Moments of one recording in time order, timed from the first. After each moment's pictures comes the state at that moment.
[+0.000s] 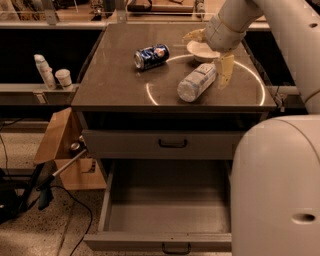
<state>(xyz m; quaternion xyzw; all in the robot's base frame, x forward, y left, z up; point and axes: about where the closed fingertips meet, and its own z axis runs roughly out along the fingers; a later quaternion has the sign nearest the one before) 0.707 -0.138 0.889 -0.86 0.46 -0.01 0.21</state>
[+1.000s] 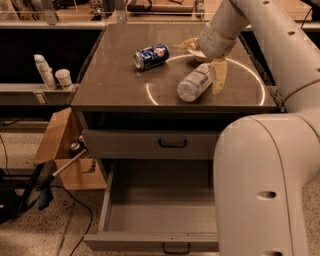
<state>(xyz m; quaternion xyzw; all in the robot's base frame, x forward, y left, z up) 0.716 -0.128 0.861 -0.87 0.46 0.03 0.20</state>
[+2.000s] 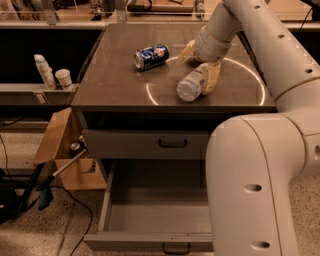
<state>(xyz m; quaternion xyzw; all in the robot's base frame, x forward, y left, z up) 0.718 -0.121 0.846 -0.87 0.45 0.04 0.19</state>
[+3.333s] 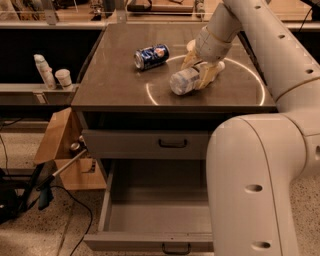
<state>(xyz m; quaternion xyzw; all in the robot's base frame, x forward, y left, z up) 0.718 -0.121 0.846 -0.87 0.45 0.04 0.19</state>
